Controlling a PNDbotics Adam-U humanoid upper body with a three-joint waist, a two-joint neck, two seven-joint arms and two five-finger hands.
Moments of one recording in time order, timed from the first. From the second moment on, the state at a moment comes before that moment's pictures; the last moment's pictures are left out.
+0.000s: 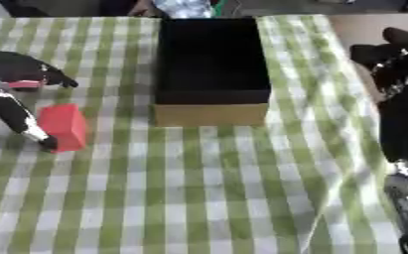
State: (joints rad) left arm -0.84 0.66 -0.37 -1.31 -0.92 -0.35 -0.76; right arm -0.14 -0.40 0.00 -1.98 -0.28 -0.41 -0.06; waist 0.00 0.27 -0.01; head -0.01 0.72
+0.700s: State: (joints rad) left arm -0.83 0.65 -0.37 -1.34 -0.82 -0.33 -0.78; right arm -0.14 -0.40 0.00 -1.98 -0.28 -0.40 -0.06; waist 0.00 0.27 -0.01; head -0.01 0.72
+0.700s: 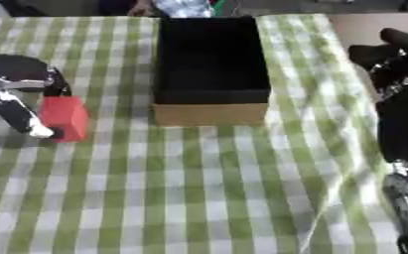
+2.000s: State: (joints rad) left arm -1.04 0.41 -0.22 -1.39 -0.98 -0.17 -0.32; right arm -0.20 -0.40 0.00 -1.98 -0.33 -0.42 -0.04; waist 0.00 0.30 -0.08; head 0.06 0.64
